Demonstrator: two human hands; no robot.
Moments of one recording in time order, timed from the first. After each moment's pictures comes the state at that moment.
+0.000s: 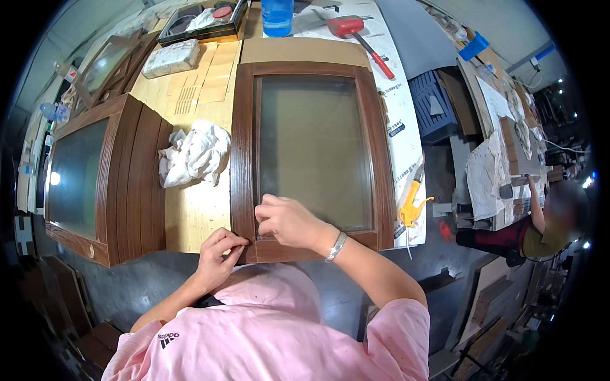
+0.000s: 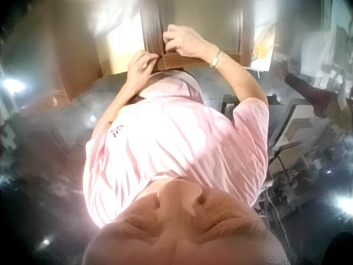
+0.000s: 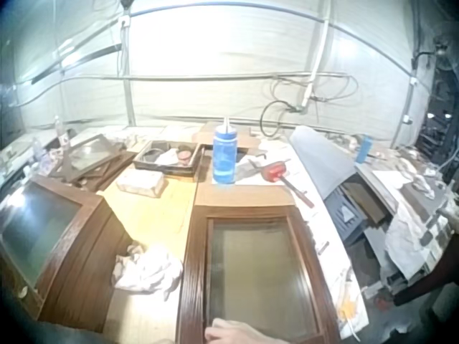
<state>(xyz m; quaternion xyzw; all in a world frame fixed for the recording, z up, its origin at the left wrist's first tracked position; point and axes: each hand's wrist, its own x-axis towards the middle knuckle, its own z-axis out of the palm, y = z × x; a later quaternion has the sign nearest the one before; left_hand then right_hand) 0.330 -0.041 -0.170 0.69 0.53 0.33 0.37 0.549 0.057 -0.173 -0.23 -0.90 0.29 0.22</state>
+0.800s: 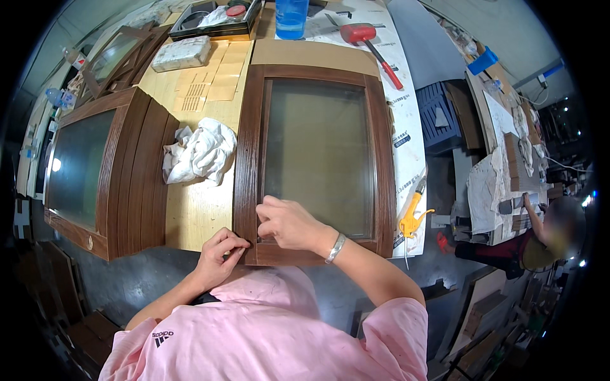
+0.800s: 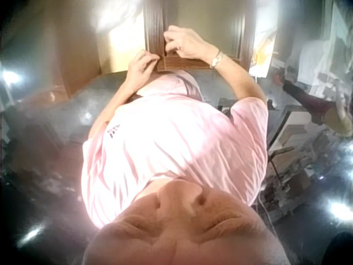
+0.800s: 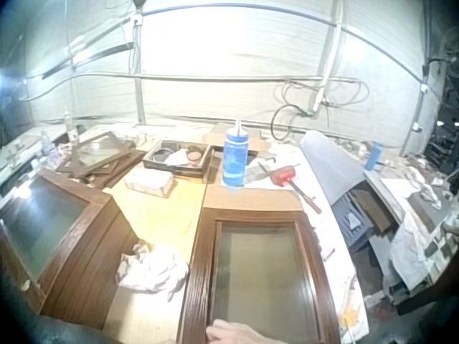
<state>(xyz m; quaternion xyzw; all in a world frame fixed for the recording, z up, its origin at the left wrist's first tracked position) 0.328 -0.041 -0.170 0.68 0.52 0.32 0.40 0.545 0.064 -0.166 -0.22 -0.90 0.32 0.21</state>
